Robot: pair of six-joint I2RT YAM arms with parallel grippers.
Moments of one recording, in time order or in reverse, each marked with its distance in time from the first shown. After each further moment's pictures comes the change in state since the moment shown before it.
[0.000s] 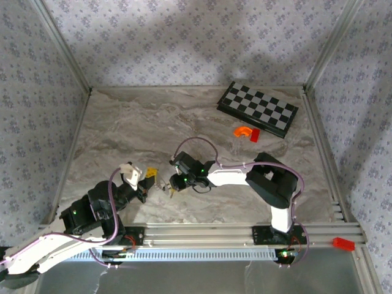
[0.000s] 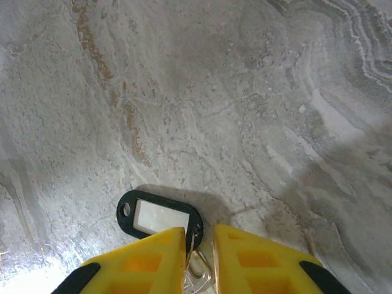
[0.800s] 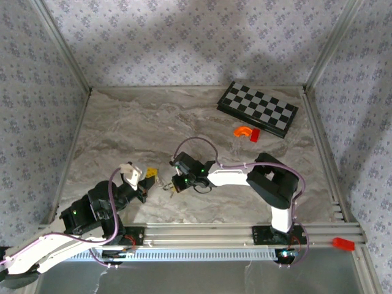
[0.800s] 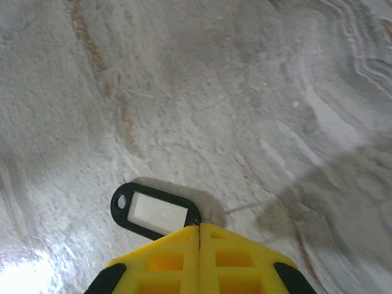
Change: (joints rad) left arm 0.000 0.002 0.000 0.002 0.000 0.000; right arm -0.002 -0.018 -0.004 -0.045 0.031 -0.046
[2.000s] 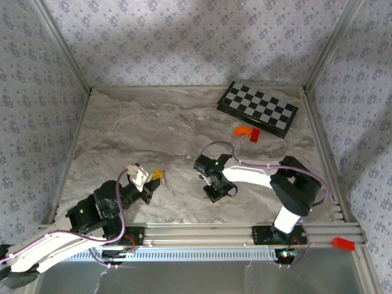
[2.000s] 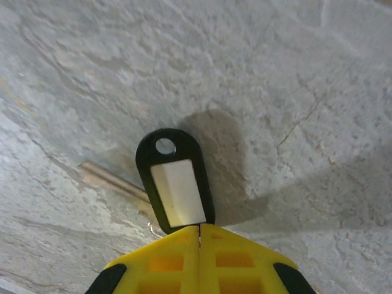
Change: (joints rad) left arm 0.000 0.028 -0.054 0.083 0.065 0.030; right arm -0.092 -0.171 -0.055 -0.748 0.035 -0.179
